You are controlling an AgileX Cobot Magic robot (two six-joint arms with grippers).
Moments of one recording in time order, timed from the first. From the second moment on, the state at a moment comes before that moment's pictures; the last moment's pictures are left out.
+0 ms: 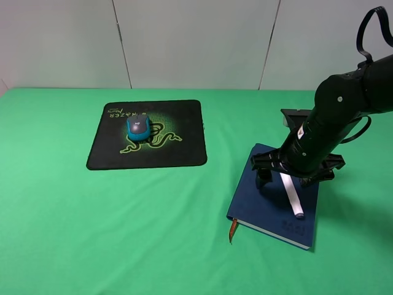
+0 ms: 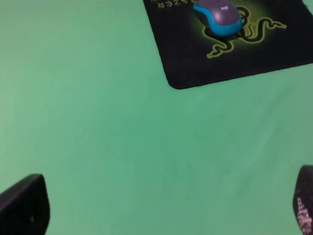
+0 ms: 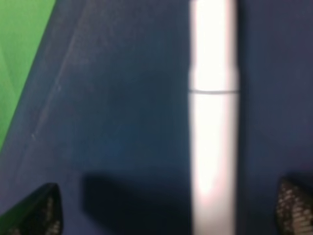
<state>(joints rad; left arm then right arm) -0.04 0.00 -0.50 -0.06 1.06 0.09 0.42 1.70 -0.81 0.01 0.54 0.40</state>
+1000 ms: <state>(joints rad) -0.04 0.00 -0.50 -0.06 1.06 0.09 0.42 1.70 -0.84 0.01 0.66 0.40</state>
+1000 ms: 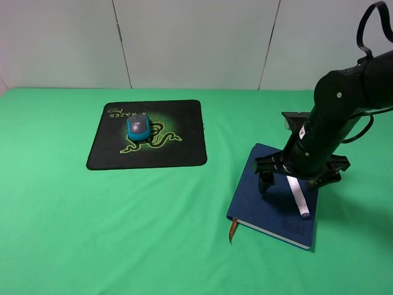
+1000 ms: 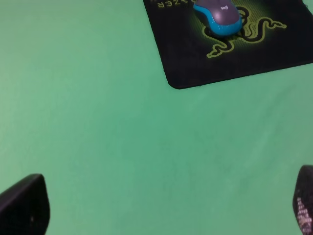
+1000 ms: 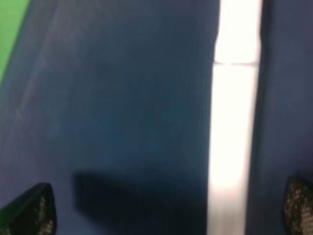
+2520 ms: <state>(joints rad) -0.04 0.00 -0.50 -0.06 1.06 0.09 0.42 0.51 -0.70 0.01 1.22 0.09</state>
